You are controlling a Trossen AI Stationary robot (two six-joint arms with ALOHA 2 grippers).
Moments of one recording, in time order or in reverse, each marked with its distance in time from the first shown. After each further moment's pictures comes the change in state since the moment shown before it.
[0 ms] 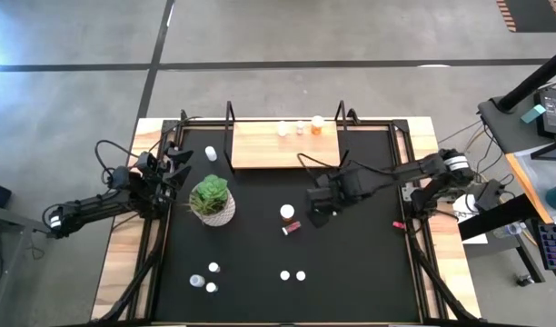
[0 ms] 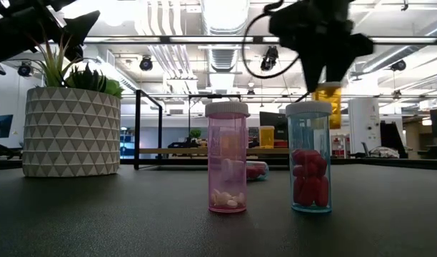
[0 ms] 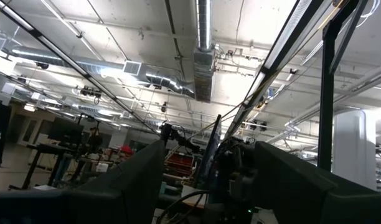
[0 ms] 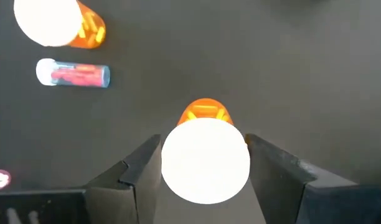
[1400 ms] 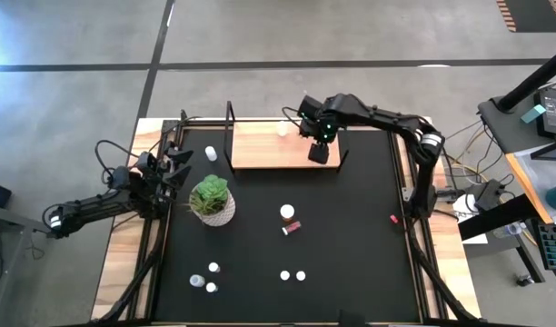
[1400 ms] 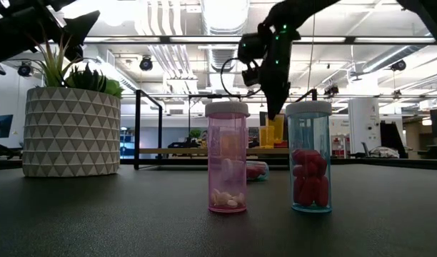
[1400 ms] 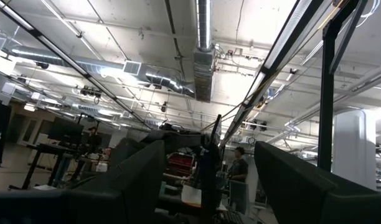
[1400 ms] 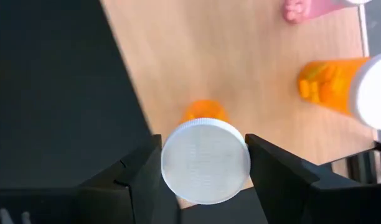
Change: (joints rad) left arm 0.000 0.000 0.000 0.000 0.000 0.000; right arm -0.669 0.225 0.255 0.070 -0.139 -1.344
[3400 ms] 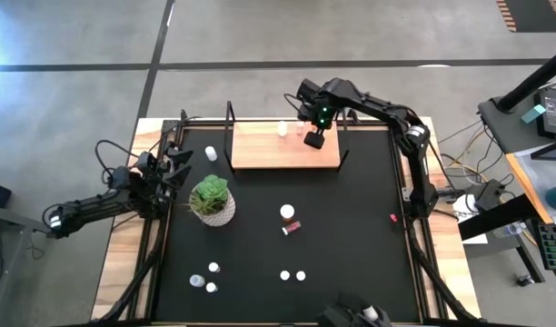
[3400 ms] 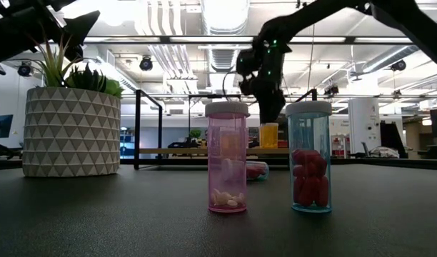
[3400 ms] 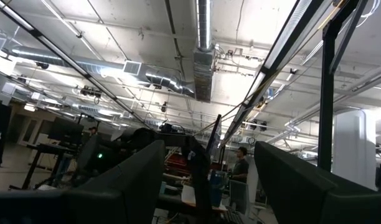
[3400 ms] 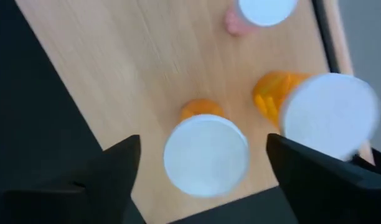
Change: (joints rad) left arm 0.000 0.000 0.000 0.000 0.000 0.000; right arm -0.115 0.158 0.223 -0.101 -0.064 -0.006
